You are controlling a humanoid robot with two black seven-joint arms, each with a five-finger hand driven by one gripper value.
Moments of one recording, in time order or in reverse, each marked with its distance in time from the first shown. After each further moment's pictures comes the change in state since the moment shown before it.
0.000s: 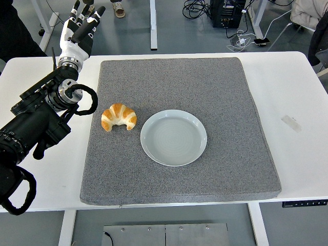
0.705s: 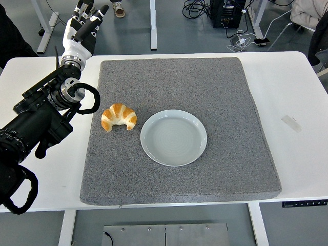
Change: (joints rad) left arm -0.007 -0.006 0.003 -0.003 0.003 0.001 0.005; right arm 0.000 0.000 0.000 0.000 0.000 0.000 0.000
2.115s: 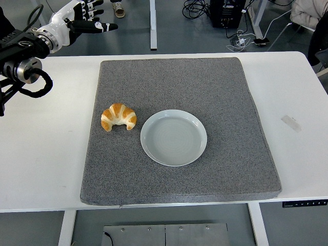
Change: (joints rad) left arm -0.254 0.375 0.764 -0.320 0.041 0.024 0.201; right arm 0.000 0.000 0.000 0.000 0.000 0.000 0.000
